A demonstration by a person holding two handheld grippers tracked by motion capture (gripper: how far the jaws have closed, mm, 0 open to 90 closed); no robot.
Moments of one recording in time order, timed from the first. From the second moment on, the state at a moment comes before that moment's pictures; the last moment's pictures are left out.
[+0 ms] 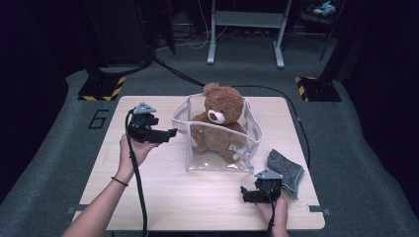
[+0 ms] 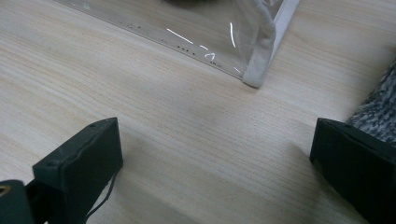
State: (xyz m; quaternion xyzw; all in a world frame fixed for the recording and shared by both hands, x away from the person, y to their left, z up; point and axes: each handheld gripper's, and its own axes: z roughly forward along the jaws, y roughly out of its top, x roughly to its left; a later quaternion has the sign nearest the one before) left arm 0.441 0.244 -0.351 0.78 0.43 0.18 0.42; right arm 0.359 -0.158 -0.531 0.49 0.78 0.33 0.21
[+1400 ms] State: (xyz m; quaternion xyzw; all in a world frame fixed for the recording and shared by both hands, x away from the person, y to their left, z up) left arm 0.370 0.328 -0.531 0.76 0.51 0.22 0.33; right arm 0.359 -0.159 -0.531 0.49 0.78 0.33 0.21
